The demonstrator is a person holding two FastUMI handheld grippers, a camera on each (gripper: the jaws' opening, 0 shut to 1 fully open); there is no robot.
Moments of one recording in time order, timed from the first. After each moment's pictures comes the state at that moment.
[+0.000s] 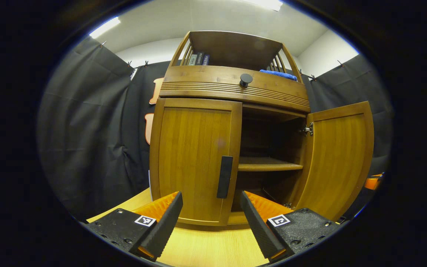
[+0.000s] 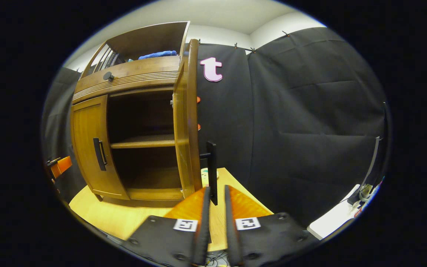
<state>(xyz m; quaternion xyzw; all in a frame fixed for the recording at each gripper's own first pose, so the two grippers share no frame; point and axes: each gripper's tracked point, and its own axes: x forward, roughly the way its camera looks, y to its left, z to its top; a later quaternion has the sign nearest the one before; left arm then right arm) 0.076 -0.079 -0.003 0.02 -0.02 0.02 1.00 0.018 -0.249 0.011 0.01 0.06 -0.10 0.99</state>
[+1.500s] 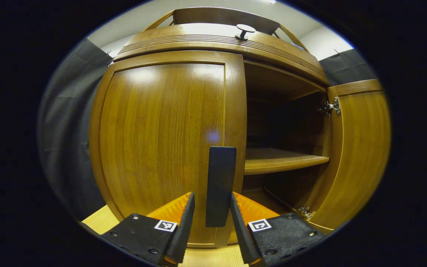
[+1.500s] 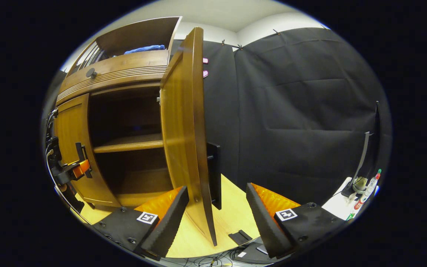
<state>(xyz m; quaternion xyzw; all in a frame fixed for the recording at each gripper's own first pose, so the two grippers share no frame) 0.245 -0.103 -0.044 0.04 0.02 -0.04 1.00 0.046 -0.245 0.010 0.03 0.07 -0.17 0.98</state>
